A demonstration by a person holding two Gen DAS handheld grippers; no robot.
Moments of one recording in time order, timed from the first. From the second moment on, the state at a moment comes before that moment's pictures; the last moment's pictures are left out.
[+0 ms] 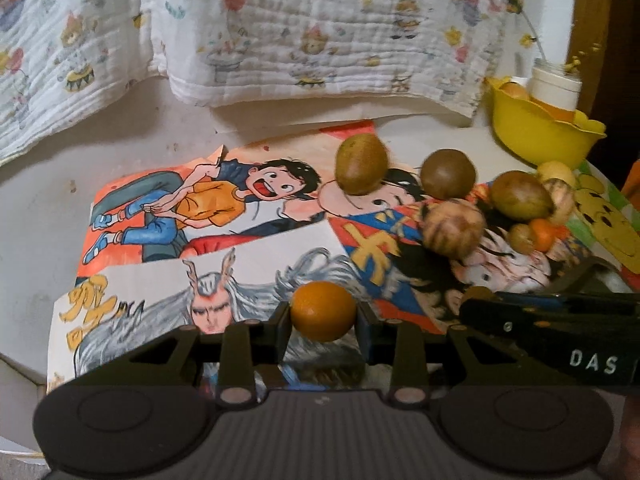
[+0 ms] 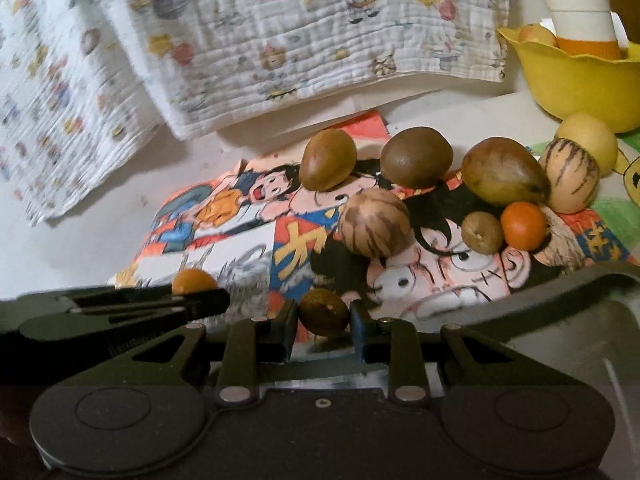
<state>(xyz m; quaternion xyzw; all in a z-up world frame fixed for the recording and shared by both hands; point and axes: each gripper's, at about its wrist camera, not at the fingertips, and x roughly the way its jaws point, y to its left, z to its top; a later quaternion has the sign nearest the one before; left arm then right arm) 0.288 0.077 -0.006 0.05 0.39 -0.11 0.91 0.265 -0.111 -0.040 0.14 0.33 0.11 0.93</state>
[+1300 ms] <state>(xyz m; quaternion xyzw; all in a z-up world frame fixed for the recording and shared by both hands) 0.105 0.035 -0.003 0.04 0.37 -0.11 0.92 0.100 -0.146 -0.051 0.01 0.32 0.23 0.92</state>
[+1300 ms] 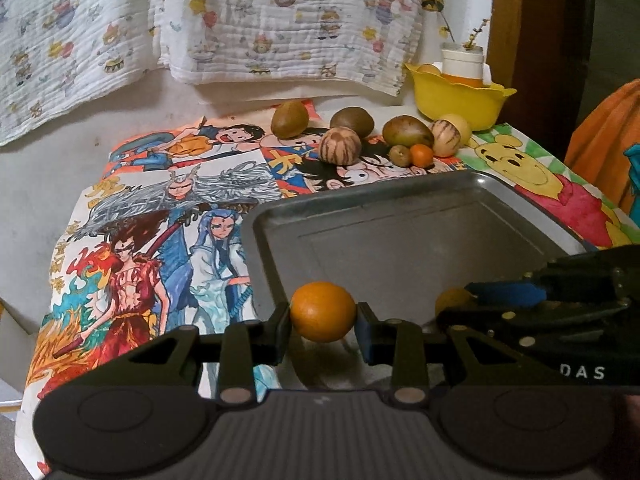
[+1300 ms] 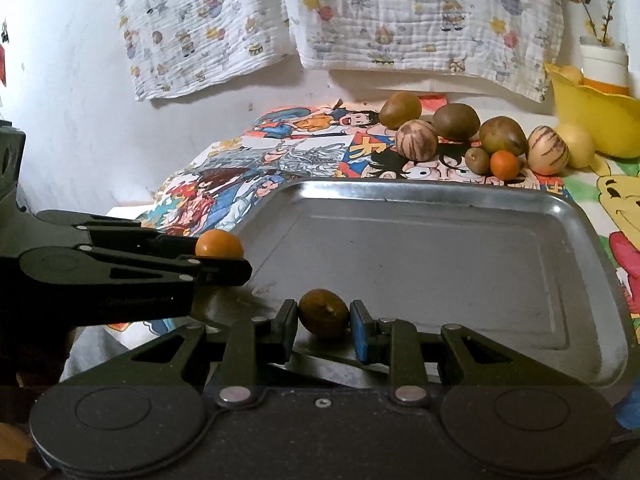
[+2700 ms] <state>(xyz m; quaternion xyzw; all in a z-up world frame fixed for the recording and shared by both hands) 0.078 0.064 0.015 0.10 0.37 -0.06 0.92 0.086 -0.198 -0.030 -0.02 0.28 0.16 0.95</state>
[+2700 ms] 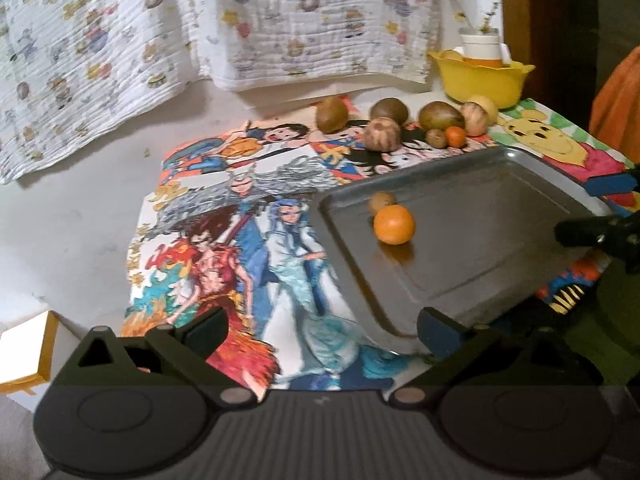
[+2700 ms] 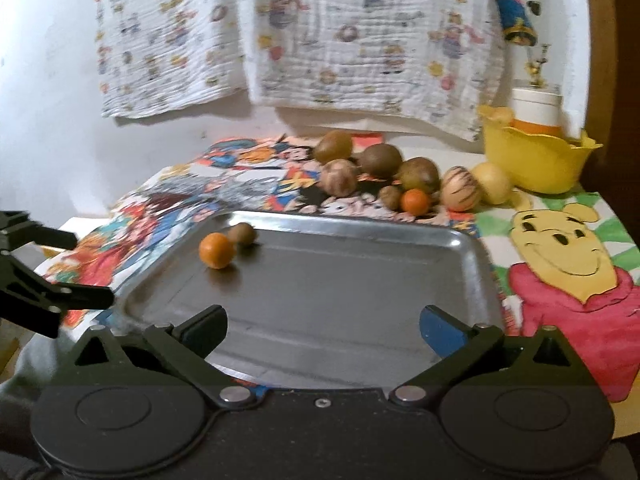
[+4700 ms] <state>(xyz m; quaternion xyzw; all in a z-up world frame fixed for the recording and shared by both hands) 0.347 -0.014 -0.015 0.03 0.40 -0.15 0.90 0.302 -0.214 -0.047 -0.01 0.34 0.05 0.94</state>
